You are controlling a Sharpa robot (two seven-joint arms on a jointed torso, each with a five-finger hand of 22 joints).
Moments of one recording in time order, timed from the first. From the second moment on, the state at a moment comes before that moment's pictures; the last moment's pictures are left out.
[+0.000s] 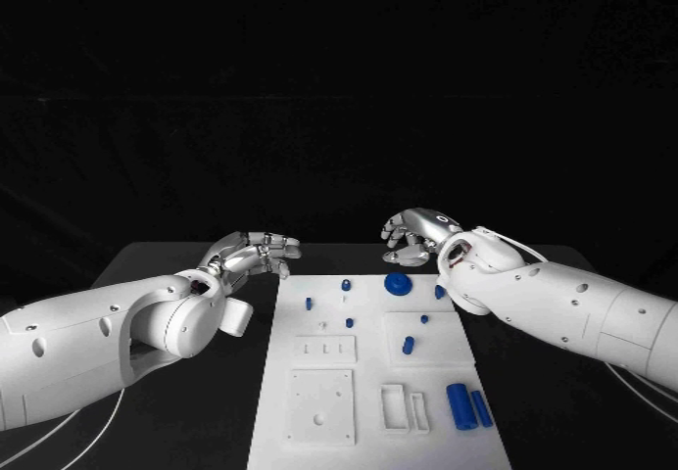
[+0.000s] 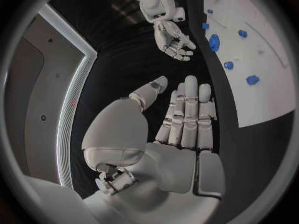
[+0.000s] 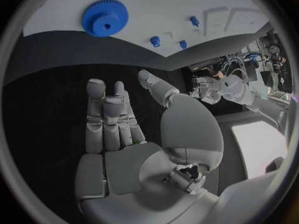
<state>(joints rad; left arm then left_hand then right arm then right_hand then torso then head) 1.41 -0.87 -0.15 1.49 -0.06 -0.32 0.31 1.13 -0.09 0.55 -0.29 0.16 0.82 0.18 0.31 0.47 1.14 0.13 0.14 0.07 1.07 0.02 0.73 0.60 0.04 0.85 -0.07 0.64 1.31 1.36 -0.55 -0.02 1.07 -1.41 -0.41 -0.03 1.08 -0.21 0.65 -0.28 0.16 0.86 0.18 0.28 0.43 1.25 0.07 0.11 0.17 1.28 -0.03 1.23 0.71 0.21 1.28 0.01 0.64 1.29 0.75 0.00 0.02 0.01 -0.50</state>
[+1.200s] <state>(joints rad) 1.41 -0.86 -0.16 1.49 -0.05 -0.30 0.32 1.13 -0.09 0.55 -0.29 0.16 0.82 0.18 0.31 0.47 1.14 0.13 0.14 0.07 1.07 0.02 0.73 0.60 0.04 0.85 -0.08 0.64 1.31 1.33 -0.52 -0.03 0.97 -1.38 -0.15 -0.04 1.06 -0.15 0.45 -0.29 0.27 0.82 0.15 0.25 0.42 1.07 0.04 1.20 1.18 1.27 -0.08 1.35 0.89 0.22 1.32 -0.04 0.76 1.31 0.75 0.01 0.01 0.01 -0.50</state>
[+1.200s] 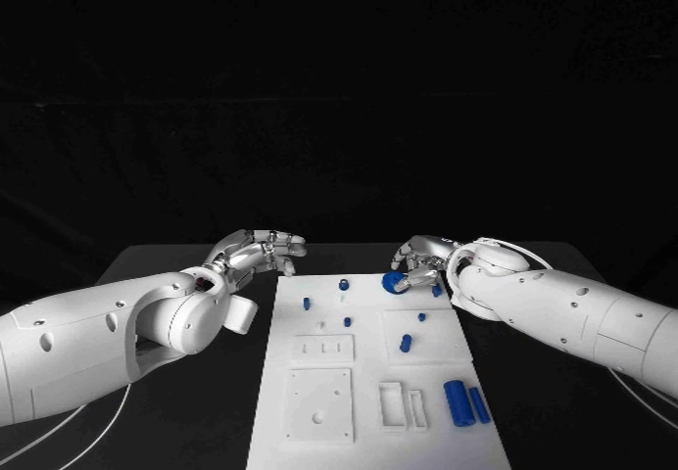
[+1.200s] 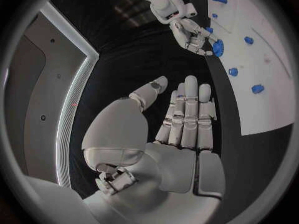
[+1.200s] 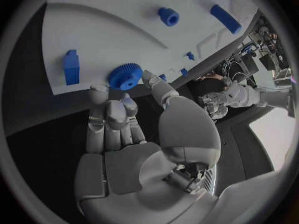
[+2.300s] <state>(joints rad) 1.41 -0.86 -0.16 1.48 -0.05 -0.30 0.32 1.13 -0.09 0.55 -0.29 0.16 0.82 0.18 0.31 0.47 1.14 0.13 0.14 0.07 1.06 0.03 0.73 0.60 0.04 0.85 -0.07 0.64 1.31 1.32 -0.51 -0.03 0.96 -1.39 -0.12 -0.05 1.07 -0.11 0.54 -0.28 0.15 0.83 0.13 0.26 0.42 1.07 0.04 1.22 1.16 1.27 -0.08 1.34 0.92 0.22 1.31 -0.04 0.79 1.31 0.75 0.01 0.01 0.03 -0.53</state>
